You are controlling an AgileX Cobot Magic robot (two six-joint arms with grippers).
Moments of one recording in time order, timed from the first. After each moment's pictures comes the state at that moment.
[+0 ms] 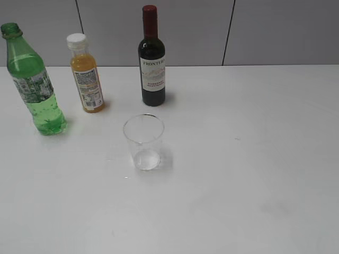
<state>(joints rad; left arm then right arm) 0.04 -0.01 -0.47 -0.02 1.09 0.07 0.01 0.00 -0.50 0.10 1.05 -0.20</state>
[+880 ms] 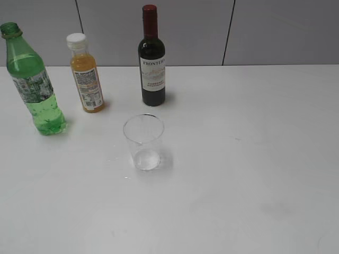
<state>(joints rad) 0.04 -0.01 -0.47 -0.02 1.09 0.07 0.09 0.00 -0.50 0.12 1.05 -0.20</state>
